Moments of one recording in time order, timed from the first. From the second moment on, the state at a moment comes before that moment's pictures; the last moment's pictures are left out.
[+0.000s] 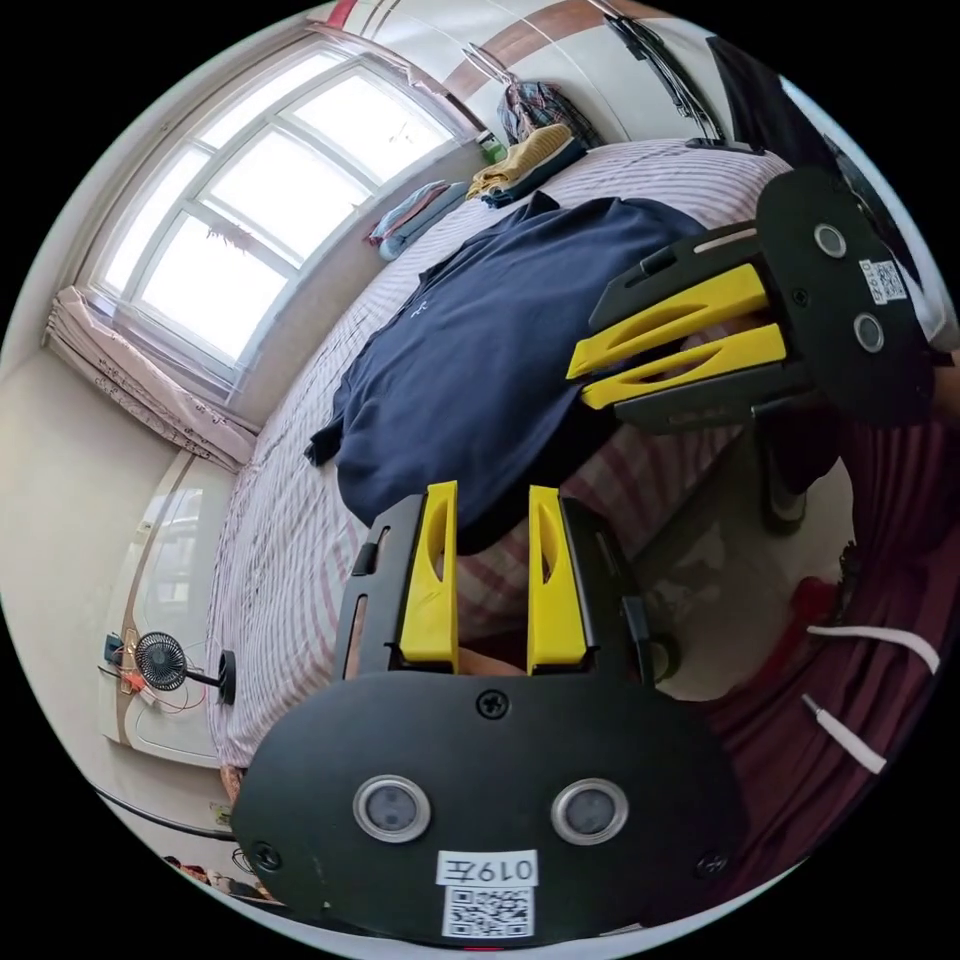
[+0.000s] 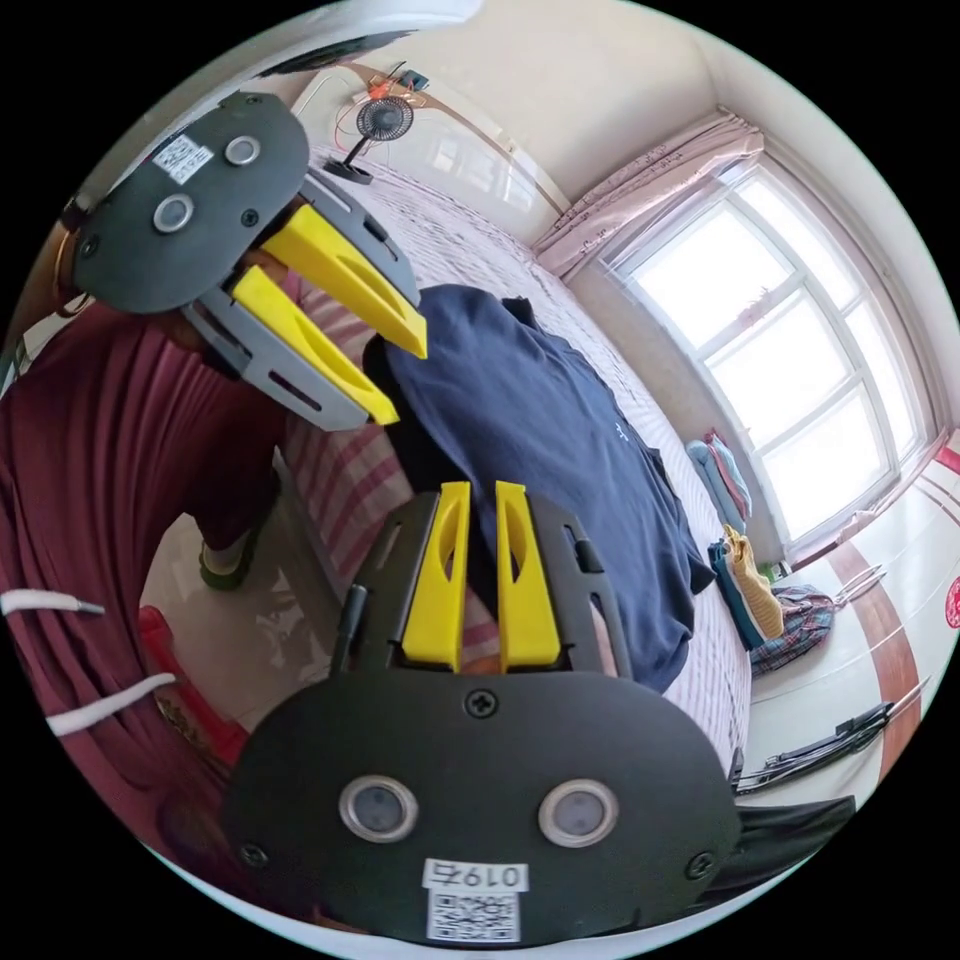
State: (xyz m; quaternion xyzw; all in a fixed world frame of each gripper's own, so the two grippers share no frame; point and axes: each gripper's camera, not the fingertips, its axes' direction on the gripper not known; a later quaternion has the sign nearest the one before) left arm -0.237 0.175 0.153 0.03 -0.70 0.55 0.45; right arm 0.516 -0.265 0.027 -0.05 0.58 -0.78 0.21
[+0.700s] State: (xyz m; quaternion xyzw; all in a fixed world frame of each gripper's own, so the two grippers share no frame) left arm -0.329 0.182 0.146 0.06 -0.71 0.56 0.43; right arm 0.493 -0.270 -0.001 -0.07 0.56 -0.78 0.26
